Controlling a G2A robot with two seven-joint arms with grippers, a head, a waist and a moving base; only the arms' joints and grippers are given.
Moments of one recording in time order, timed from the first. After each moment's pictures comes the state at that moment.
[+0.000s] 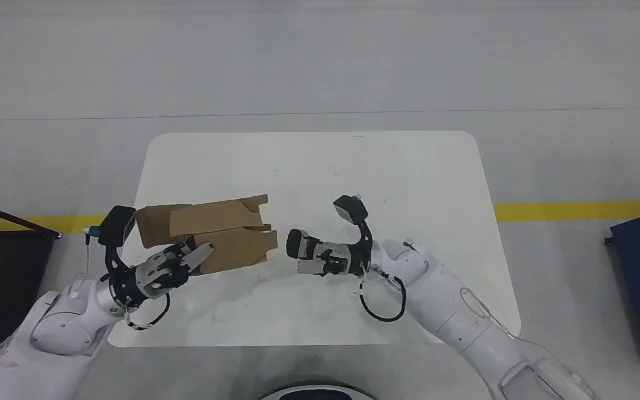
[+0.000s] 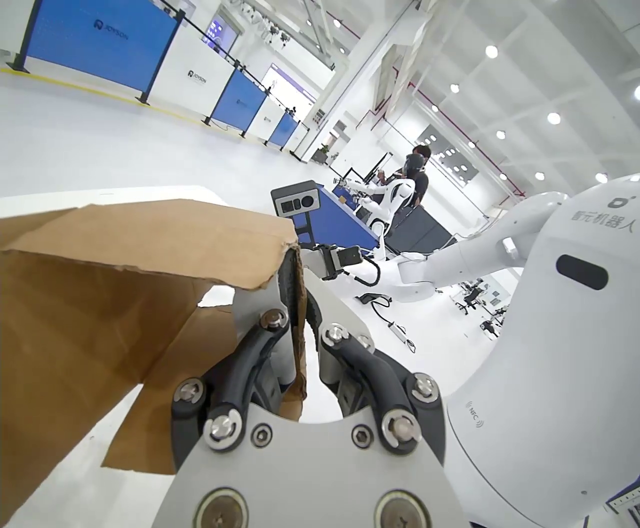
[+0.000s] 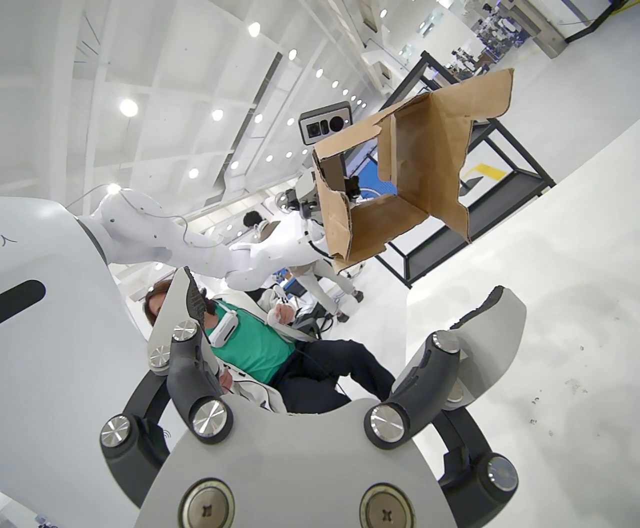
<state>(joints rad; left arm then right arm) 1.60 -0.86 -1.46 -1.75 -0.06 -1.01 -0.49 -1.07 -1.14 0.80 -1.33 0.37 -1.01 0.77</state>
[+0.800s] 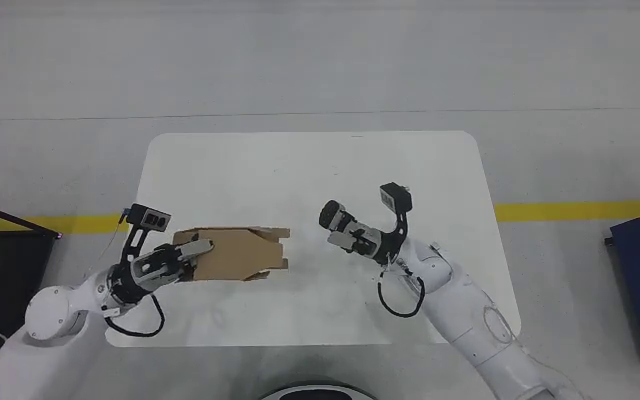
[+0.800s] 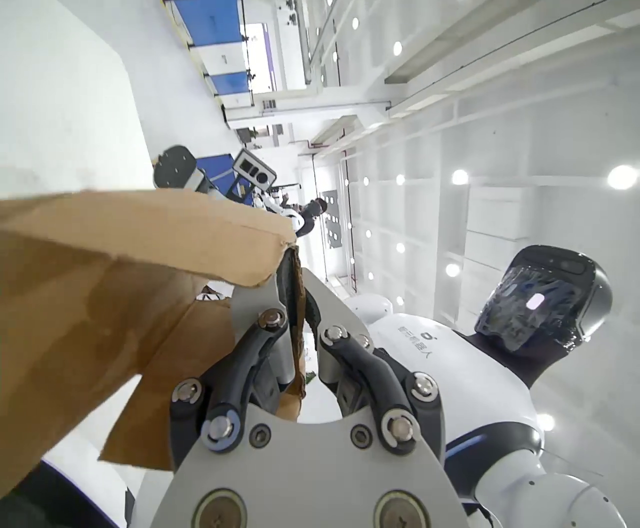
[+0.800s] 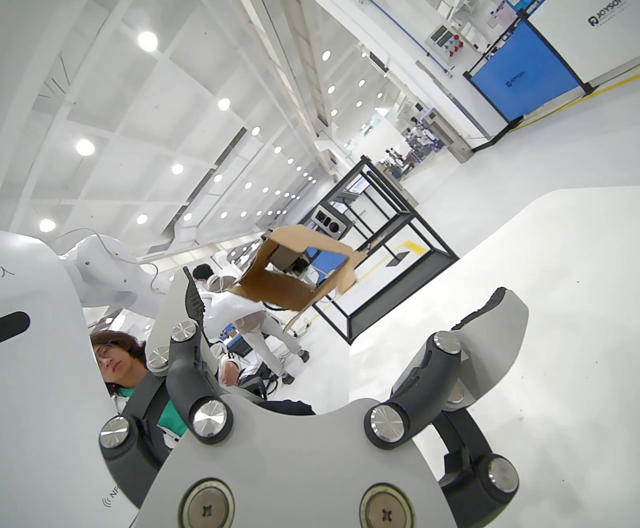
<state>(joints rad) 1.58 -0.83 -1.43 -1.78 -0.90 -0.37 -1.07 -1.22 -1.12 1.03 -1.44 0.10 -1.00 0.45</state>
